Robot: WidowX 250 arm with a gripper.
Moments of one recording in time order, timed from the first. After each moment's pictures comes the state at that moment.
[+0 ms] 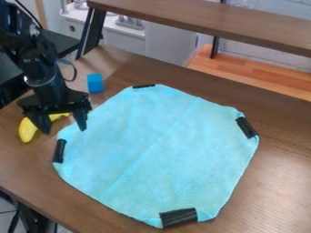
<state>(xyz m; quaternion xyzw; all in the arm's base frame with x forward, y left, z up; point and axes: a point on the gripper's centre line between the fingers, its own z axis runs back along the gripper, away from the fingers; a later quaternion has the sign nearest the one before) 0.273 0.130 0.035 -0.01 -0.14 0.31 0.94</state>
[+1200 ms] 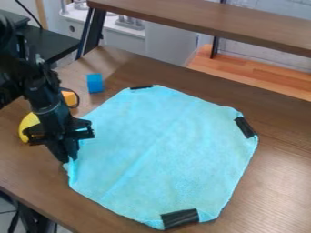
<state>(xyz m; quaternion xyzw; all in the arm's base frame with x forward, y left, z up) 0.261 0.115 -0.005 -0.05 -0.08 0.30 0.95</state>
